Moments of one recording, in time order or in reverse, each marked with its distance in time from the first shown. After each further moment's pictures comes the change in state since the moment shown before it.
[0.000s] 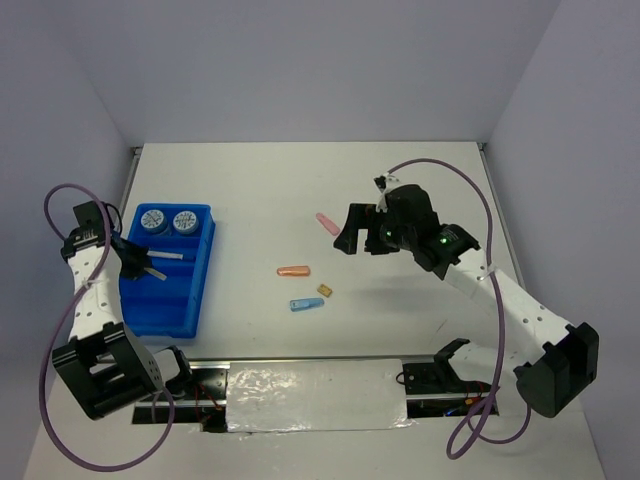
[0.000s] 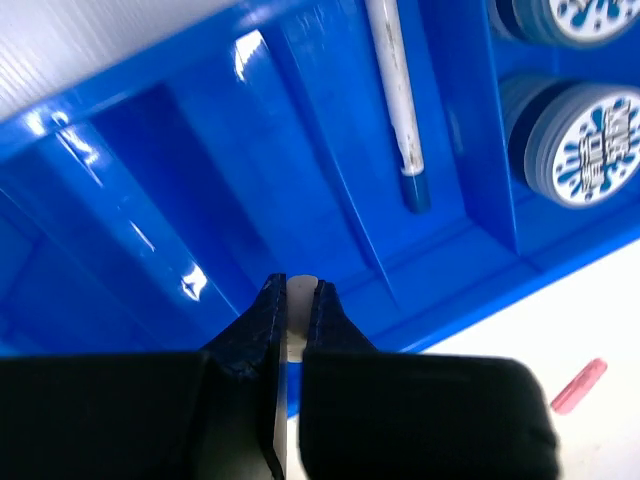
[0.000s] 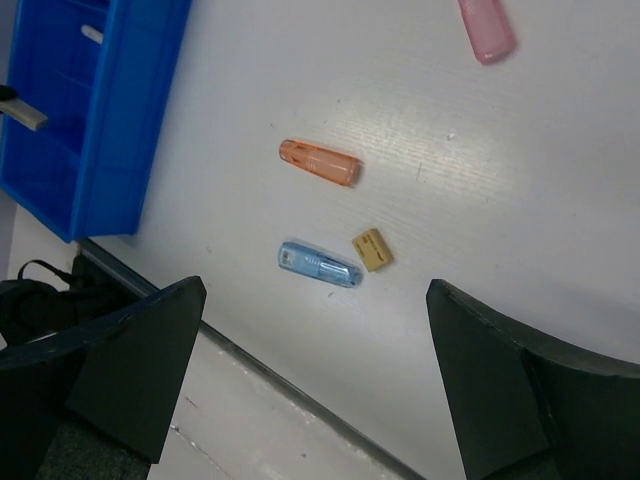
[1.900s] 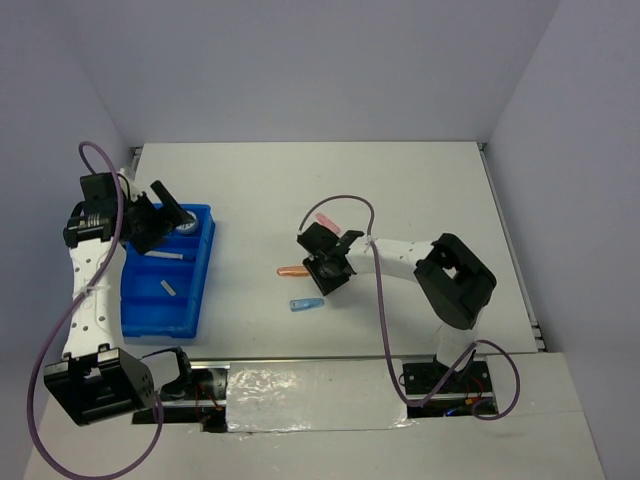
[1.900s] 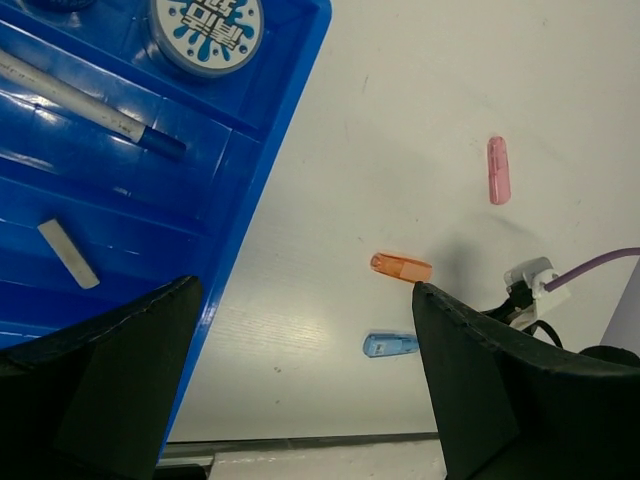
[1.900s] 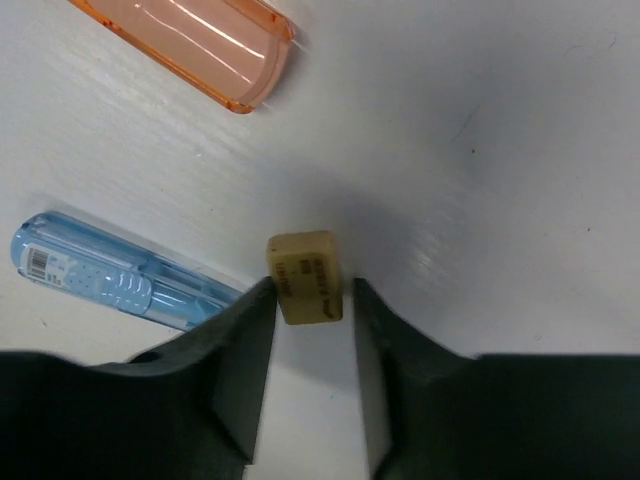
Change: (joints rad) left arm -0.175 -0.035 0.197 0.027 0.344 0.302; right arm 0.308 0.674 0.099 -0.026 0.234 -0.244
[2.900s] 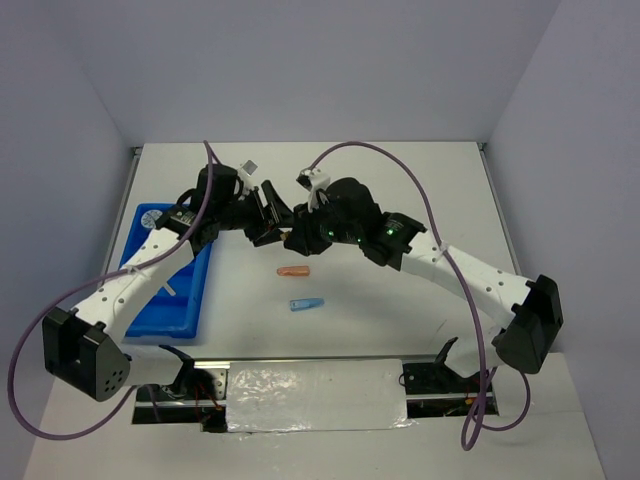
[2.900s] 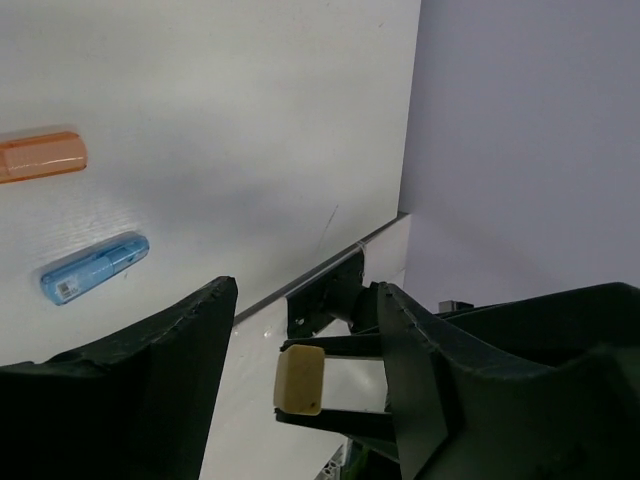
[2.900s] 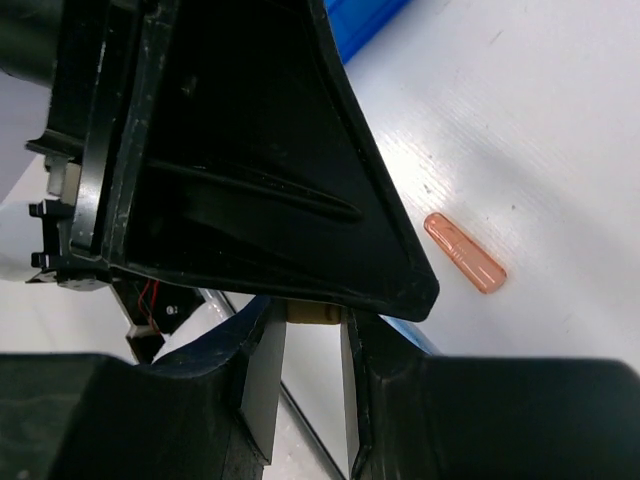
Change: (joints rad) left arm -0.714 0.131 -0.015 0.374 0.153 -0.516; right arm 0.000 -0.412 0.132 0.200 -0.256 0.072
